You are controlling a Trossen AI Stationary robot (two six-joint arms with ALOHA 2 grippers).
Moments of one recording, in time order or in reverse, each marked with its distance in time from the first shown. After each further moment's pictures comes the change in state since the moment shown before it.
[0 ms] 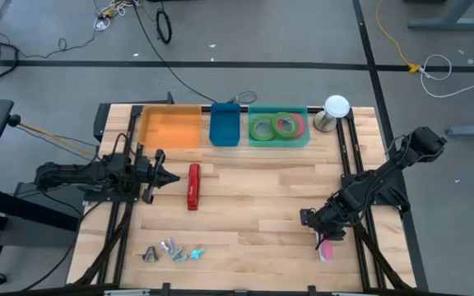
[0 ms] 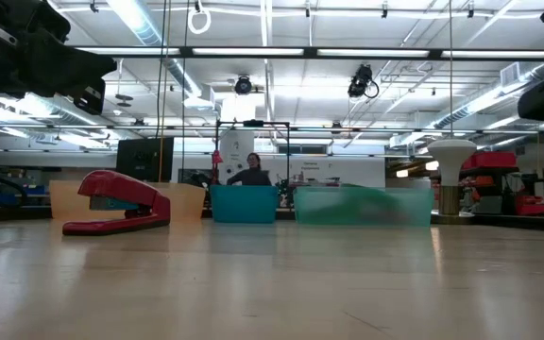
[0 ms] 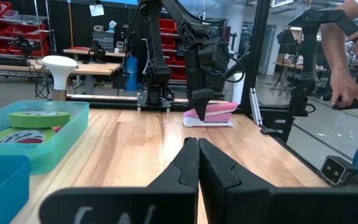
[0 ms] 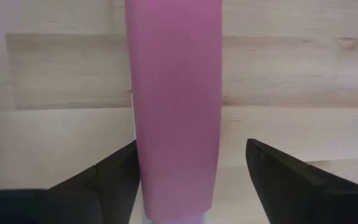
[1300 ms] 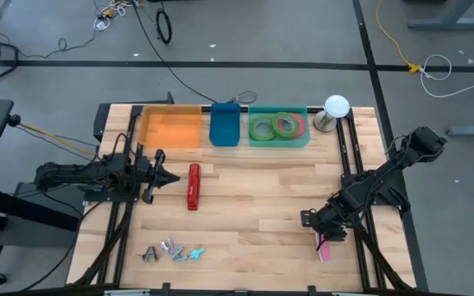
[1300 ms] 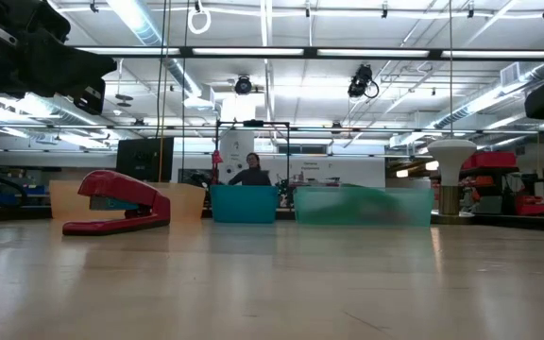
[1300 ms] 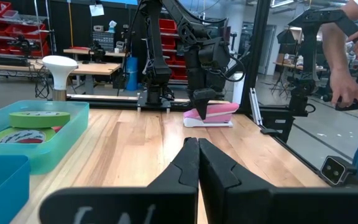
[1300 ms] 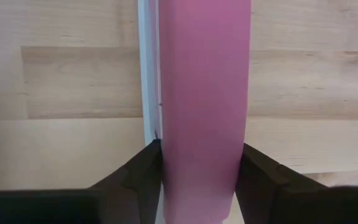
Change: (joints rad) left arm 0.000 0.000 0.000 0.000 0.000 0.000; right arm 0.000 0.000 0.000 0.004 -0.032 0.000
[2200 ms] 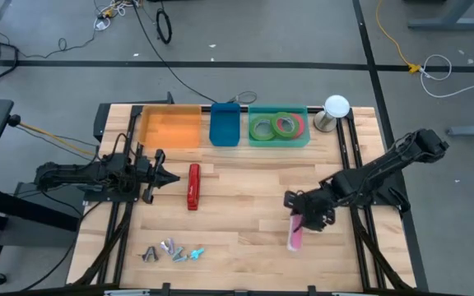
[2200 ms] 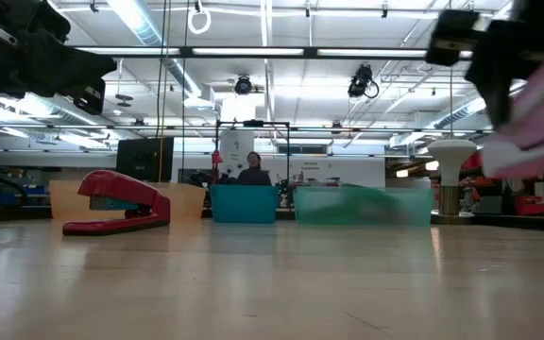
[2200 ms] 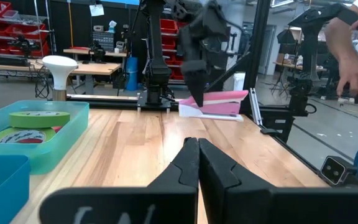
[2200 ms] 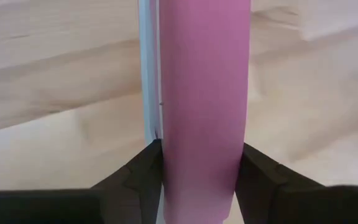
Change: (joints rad) left arm 0.000 0.000 0.000 0.000 0.000 0.000; right arm -0.218 0.000 0.217 -0.010 0.094 0.052
